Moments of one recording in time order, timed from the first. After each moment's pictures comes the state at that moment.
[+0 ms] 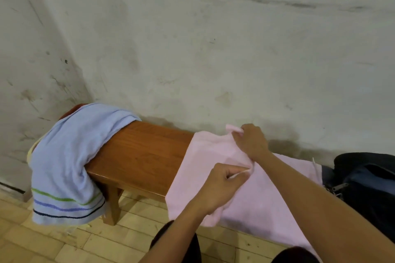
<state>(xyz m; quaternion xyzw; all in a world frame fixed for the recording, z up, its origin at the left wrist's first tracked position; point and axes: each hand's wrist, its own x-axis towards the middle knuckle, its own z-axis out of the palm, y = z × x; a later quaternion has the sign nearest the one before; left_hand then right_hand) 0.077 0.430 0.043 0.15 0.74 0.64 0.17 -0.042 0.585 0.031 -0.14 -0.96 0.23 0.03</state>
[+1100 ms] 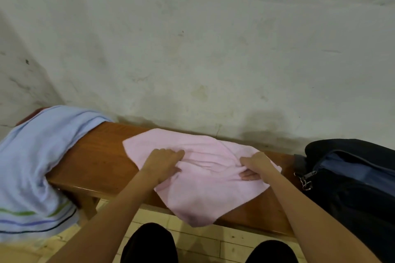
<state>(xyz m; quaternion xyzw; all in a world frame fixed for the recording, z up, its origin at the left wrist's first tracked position) -0.016 0.385 -0.003 0.27 0.96 -0.03 0.08 0.018 0.676 -0.012 -0.38 -0.77 0.48 -0.18</state>
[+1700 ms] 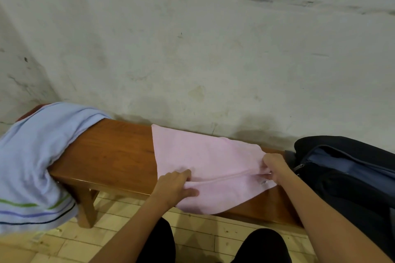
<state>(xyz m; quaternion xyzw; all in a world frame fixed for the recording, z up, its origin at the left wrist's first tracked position) 0.058 0.407 -0.037 0.23 0.95 0.13 0.15 0.049 0.719 -0.002 -0.48 -0.71 0.50 -0.08</state>
